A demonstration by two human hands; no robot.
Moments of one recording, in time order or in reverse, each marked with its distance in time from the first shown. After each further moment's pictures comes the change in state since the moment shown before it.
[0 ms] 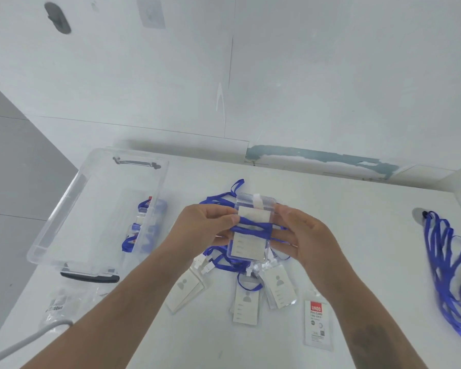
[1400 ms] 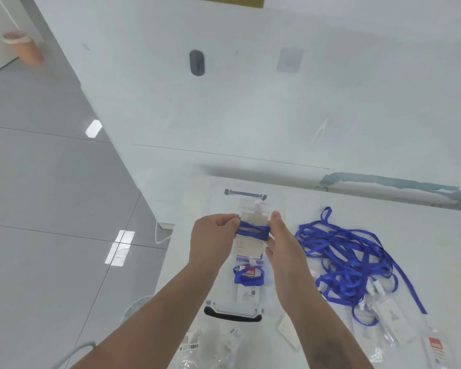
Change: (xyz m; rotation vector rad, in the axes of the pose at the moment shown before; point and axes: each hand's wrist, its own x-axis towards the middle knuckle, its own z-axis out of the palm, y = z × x) left_hand 0.010 -0.012 -0.247 -0.013 0.322 0.047; right_hand 0.046 0.020 0.318 0.048 0.199 0.098
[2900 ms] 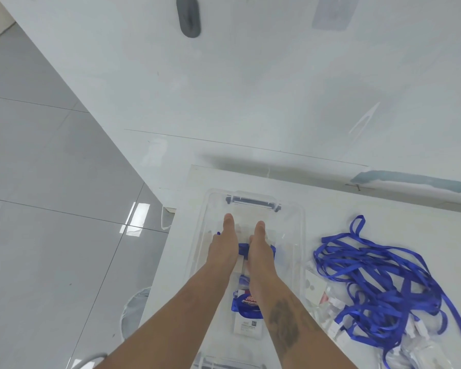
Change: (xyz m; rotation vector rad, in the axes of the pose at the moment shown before) left_hand 0.114 -0.044 0.056 -0.012 -0.008 -0.566; right_hand 0.157 0.061 0.058 -0.026 0.172 0.435
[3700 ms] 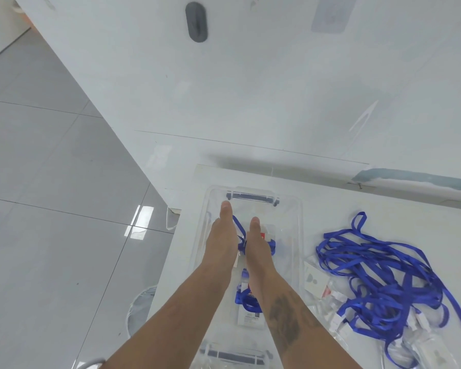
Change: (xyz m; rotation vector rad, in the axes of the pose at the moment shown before) left_hand -0.047 0.014 -0.020 -0.151 0.040 0.111; right_hand -0.028 0.000 0.005 -0.096 -0.071 0.011
